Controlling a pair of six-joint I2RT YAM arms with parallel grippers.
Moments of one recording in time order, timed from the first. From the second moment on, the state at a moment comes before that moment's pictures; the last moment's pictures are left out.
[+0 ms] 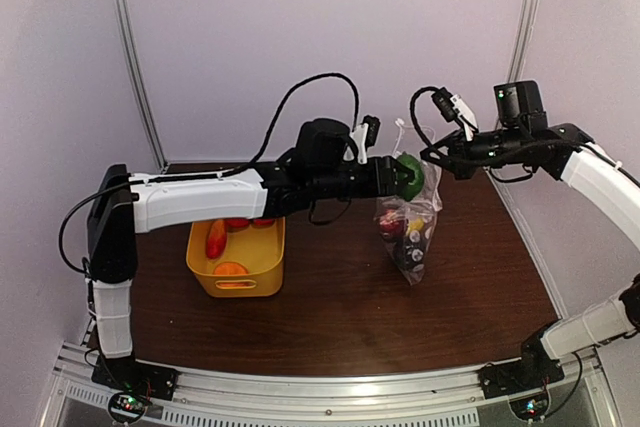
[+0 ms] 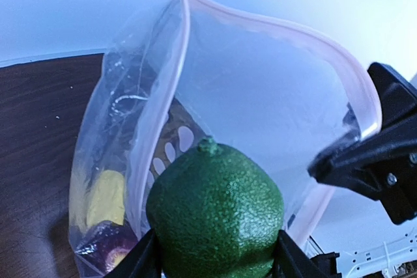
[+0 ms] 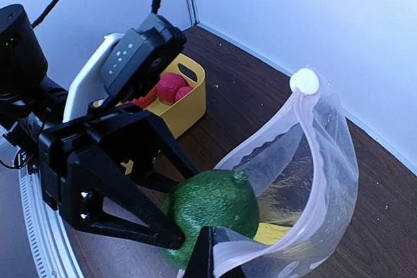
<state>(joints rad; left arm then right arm) -1.01 2.00 1.68 0.10 0.14 -0.65 0.39 1.28 1.33 -0.57 -0.51 -0.16</state>
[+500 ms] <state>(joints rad) -1.01 2.11 1.95 -0.04 0.08 -0.69 0.39 1.29 1.35 -0.68 -0.51 -0.20</state>
